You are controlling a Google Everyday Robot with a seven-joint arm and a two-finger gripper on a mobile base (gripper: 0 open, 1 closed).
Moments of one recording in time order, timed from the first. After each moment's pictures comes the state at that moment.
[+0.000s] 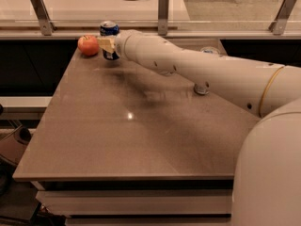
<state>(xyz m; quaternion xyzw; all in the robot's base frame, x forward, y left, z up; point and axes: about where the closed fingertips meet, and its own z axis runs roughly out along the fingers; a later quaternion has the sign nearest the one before) 0.788 0.123 0.905 -0.24 0.72 0.21 0.61</state>
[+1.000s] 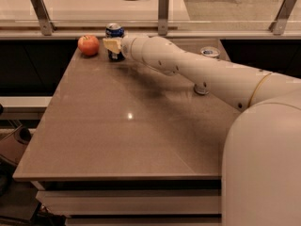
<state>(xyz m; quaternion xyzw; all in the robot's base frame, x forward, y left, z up) 0.826 0.106 0.873 -0.23 0.73 0.22 0.60</state>
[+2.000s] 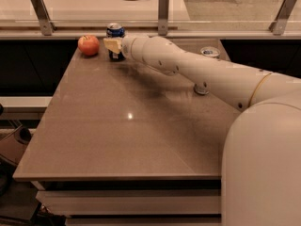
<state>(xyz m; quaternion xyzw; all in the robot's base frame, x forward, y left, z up) 0.826 0.107 0.874 -0.23 0.73 0.22 0.60</state>
